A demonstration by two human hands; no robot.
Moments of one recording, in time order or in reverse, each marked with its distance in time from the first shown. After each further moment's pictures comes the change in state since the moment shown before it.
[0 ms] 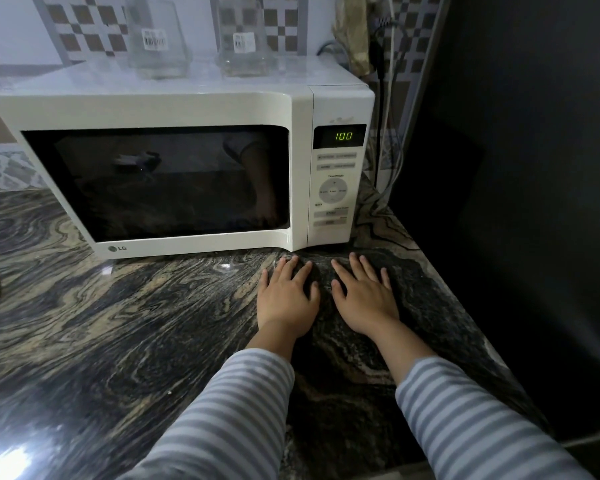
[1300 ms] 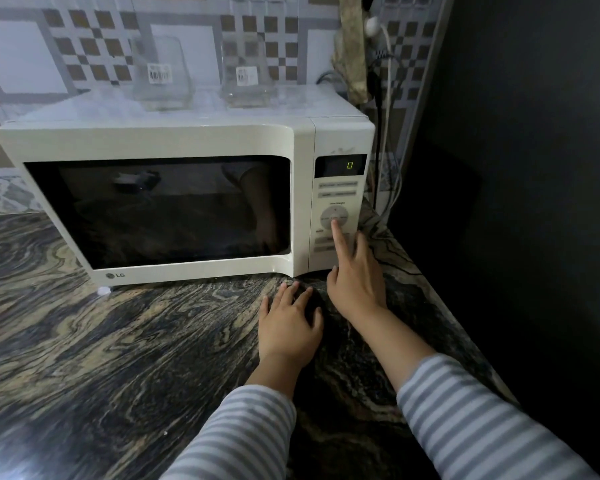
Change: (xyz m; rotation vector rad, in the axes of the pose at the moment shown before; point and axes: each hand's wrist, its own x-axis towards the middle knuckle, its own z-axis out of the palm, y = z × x) left_hand -0.001 0.002 -0.004 -0.082 0.055 0.000; right_hand 0.032 -0.035 -0.048 0.108 0.414 -0.035
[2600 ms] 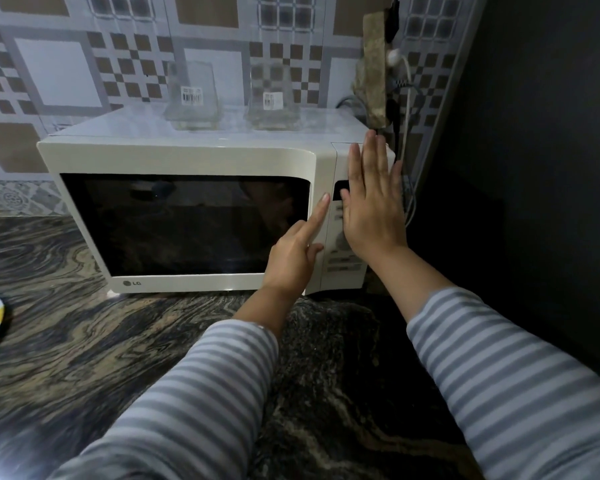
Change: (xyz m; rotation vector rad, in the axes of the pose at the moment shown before) left_hand 0.086 0.010 -0.083 -0.336 0.367 0.368; right_hand 0.098 -0.023 -0.066 -0.152 0.471 -0.390
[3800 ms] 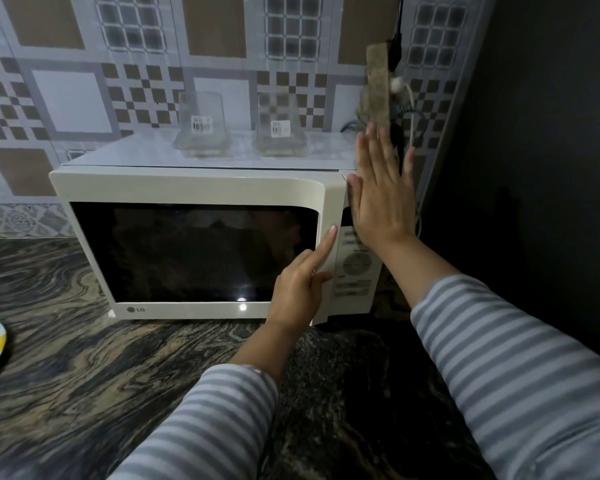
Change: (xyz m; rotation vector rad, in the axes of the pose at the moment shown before) left_hand -0.005 -0.008 0.003 -0.129 0.087 0.105; right_hand 0.052 0.007 -0.007 -0.039 -0.004 0.037
